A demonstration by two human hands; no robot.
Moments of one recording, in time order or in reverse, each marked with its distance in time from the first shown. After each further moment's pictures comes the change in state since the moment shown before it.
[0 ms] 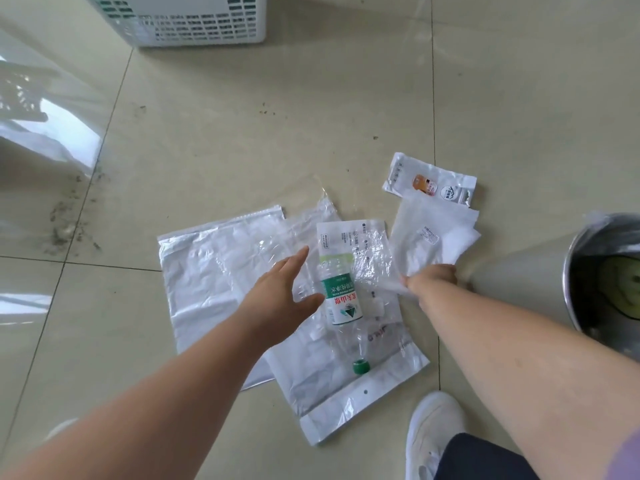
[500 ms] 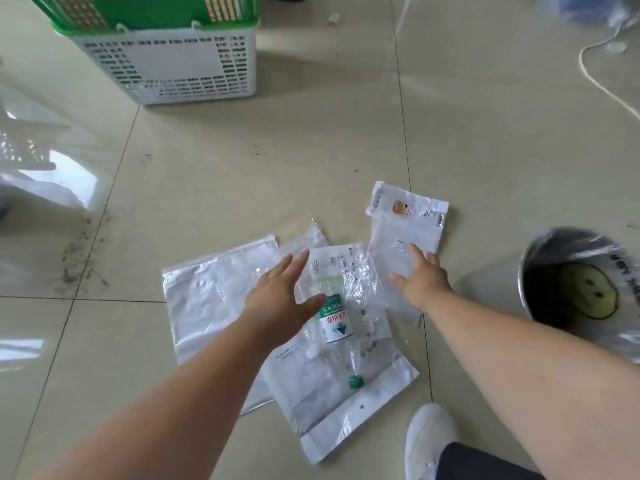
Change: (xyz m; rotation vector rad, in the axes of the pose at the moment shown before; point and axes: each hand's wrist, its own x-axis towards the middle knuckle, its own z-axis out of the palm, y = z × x) left_hand -0.003 0.037 -0.021 0.115 0.061 0.052; right_hand -0.029 0.010 -0.061 -0.174 -0.029 -0.596
